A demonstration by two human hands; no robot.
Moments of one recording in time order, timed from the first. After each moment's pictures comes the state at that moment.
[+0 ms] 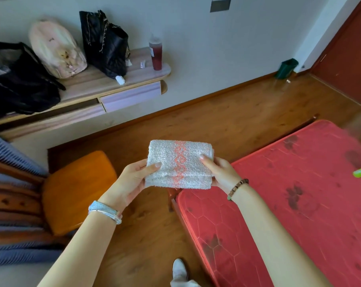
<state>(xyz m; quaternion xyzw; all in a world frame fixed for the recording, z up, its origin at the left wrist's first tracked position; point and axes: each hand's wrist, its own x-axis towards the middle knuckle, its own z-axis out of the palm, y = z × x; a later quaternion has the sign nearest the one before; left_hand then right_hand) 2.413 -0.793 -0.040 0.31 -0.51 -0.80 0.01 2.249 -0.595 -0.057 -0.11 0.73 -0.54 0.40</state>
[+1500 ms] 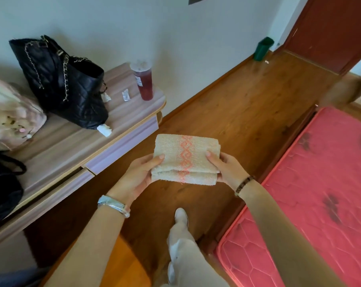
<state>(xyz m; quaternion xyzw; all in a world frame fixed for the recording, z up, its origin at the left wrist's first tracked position) 2.153 -1.116 -0.052 0.25 -0.52 -0.81 -0.11 2.057 -0.885 -0.056 0.02 0.71 -0.62 0.33</state>
